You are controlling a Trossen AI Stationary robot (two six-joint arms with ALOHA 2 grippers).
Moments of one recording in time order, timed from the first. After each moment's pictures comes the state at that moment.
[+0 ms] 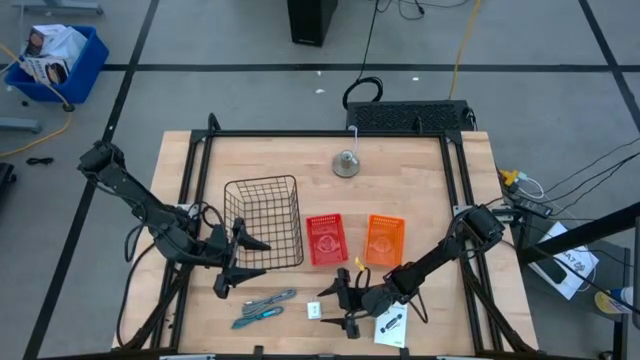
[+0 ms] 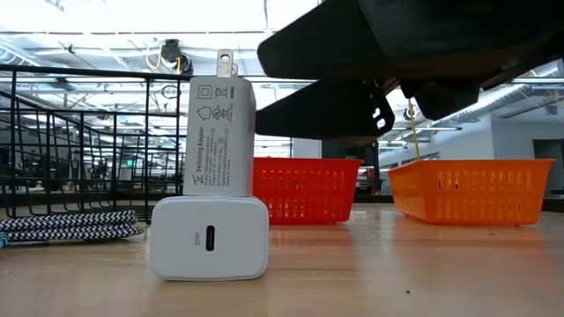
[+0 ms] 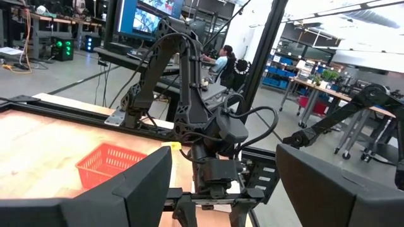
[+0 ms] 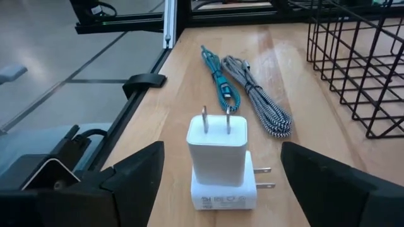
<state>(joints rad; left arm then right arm) -0.73 1.02 0.57 0.51 -0.61 -0.27 0.59 2.04 0.96 0.73 0.37 0.28</state>
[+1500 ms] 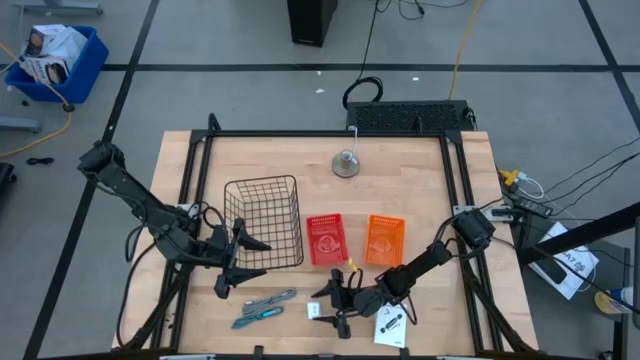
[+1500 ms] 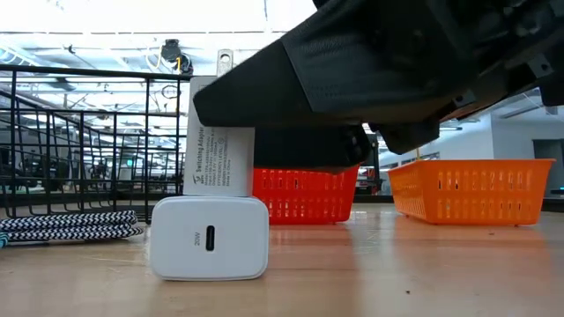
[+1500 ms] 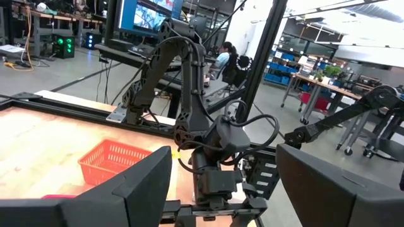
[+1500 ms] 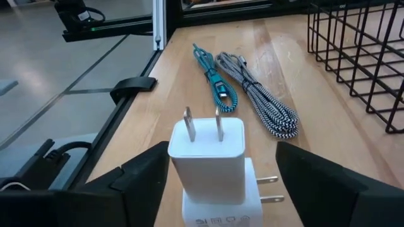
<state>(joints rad) -0.73 1.02 0.57 0.49 -0.61 -0.27 0.57 2.15 1.03 0.78 0.37 0.32</state>
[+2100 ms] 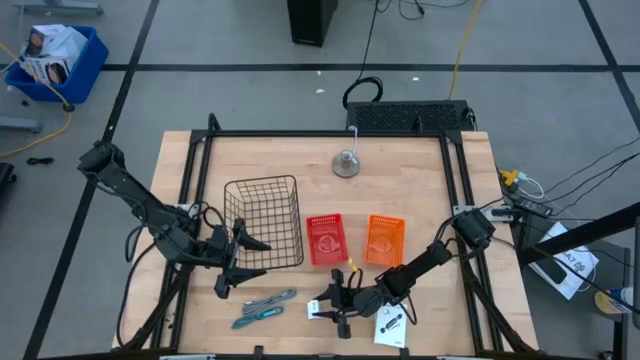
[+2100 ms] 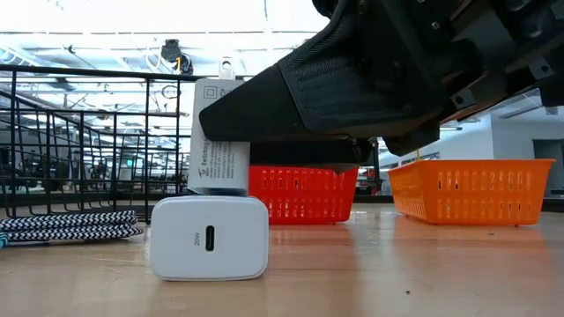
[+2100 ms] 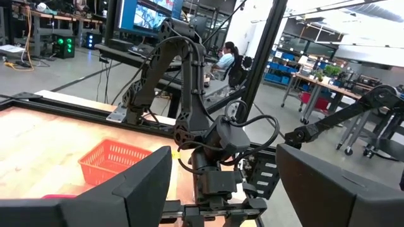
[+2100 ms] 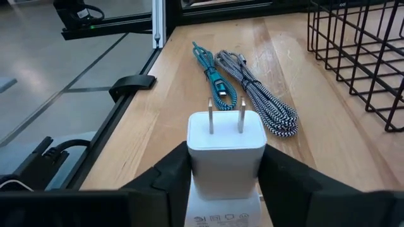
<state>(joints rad) -0.73 1.02 0.57 0.49 -0.61 -0.27 0.57 2.15 1.03 0.77 0.36 0.32</state>
